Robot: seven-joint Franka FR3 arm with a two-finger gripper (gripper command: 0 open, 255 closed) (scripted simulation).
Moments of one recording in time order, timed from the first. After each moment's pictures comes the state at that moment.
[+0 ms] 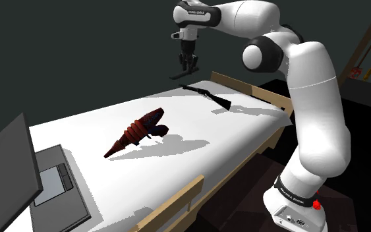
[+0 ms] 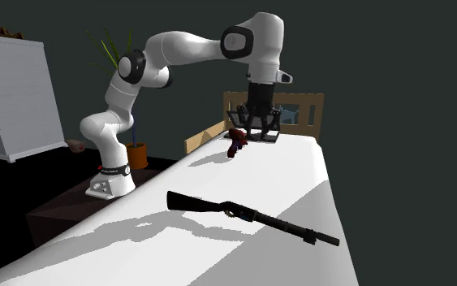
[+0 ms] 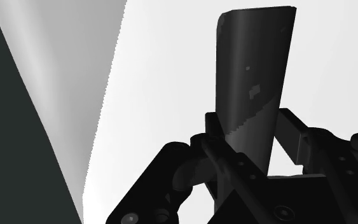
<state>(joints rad) -0.08 0.59 -0.30 -1.02 0.15 1.50 -1.67</state>
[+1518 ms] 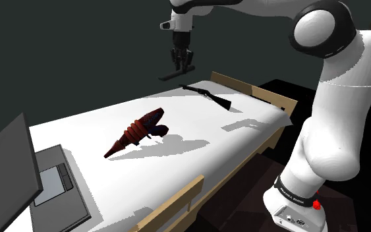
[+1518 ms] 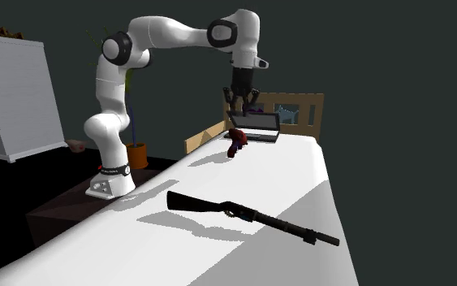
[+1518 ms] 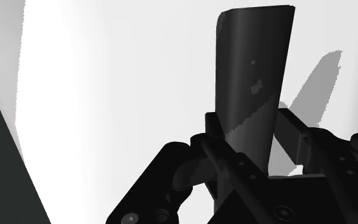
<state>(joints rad) 0.17 0.20 -0.26 -1.46 0.05 1.57 -1.42</state>
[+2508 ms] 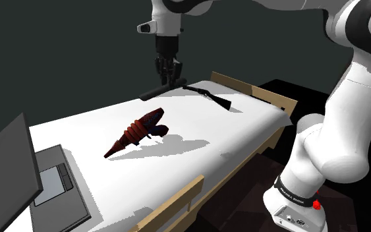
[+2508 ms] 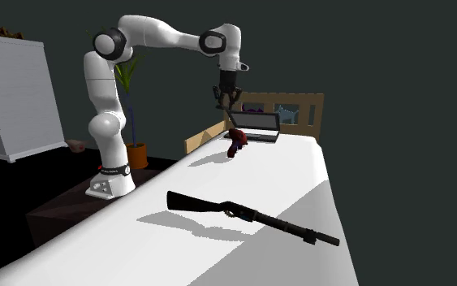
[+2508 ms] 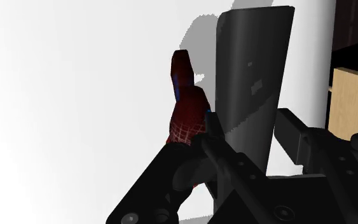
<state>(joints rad) 0.37 -0.03 -0.10 -1.75 0.03 1.65 -1.07</state>
